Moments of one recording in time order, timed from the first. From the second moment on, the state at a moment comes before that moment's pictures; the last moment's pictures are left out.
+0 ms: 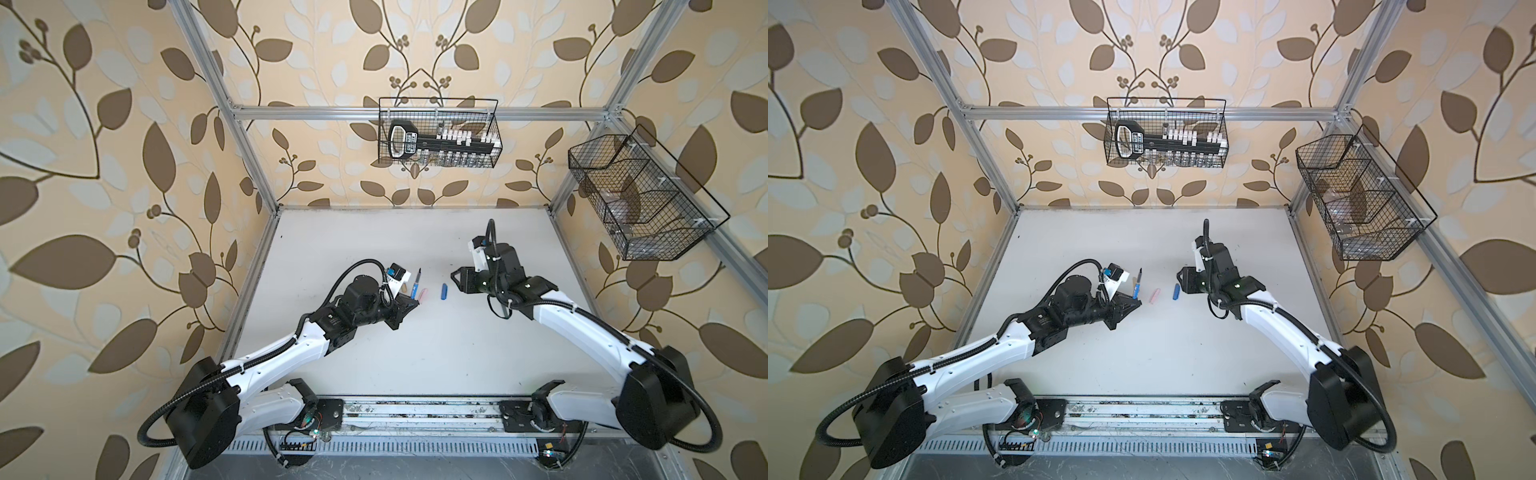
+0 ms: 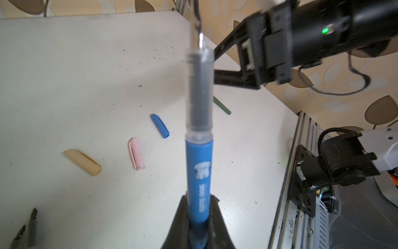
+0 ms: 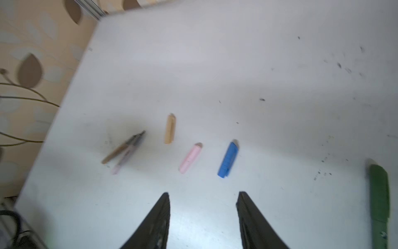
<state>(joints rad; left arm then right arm) -0.71 1.11 0.63 0.05 0.33 -0.24 0.44 1.37 0.94 -0.40 -0.05 0.35</state>
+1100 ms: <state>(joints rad) -0.72 1.14 0.63 0.04 0.34 -0.22 0.51 1.95 1.31 -0.63 0.00 0.19</state>
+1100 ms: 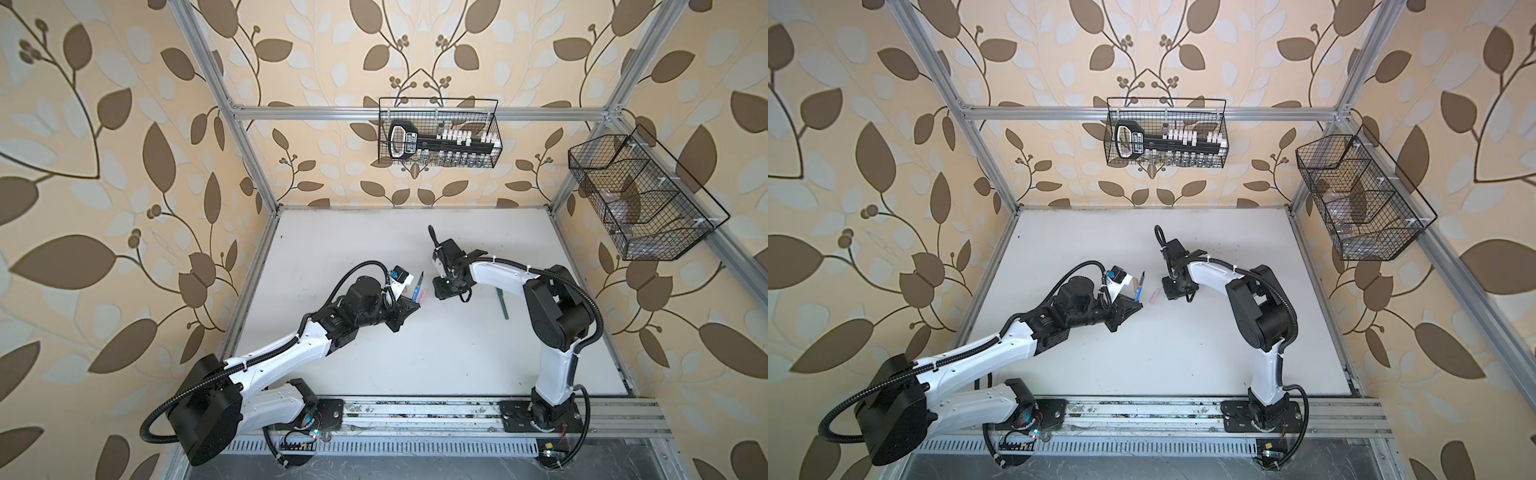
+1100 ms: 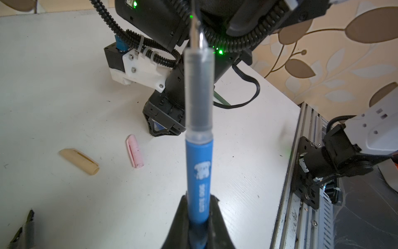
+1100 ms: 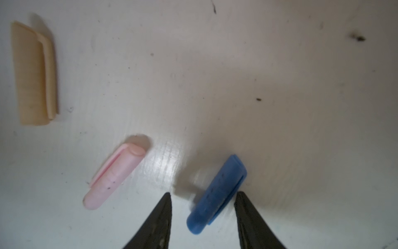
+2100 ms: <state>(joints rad) -0.72 1.16 0.63 0.04 0.36 -0.22 0.50 2.05 1.46 -0.79 0.02 0.10</state>
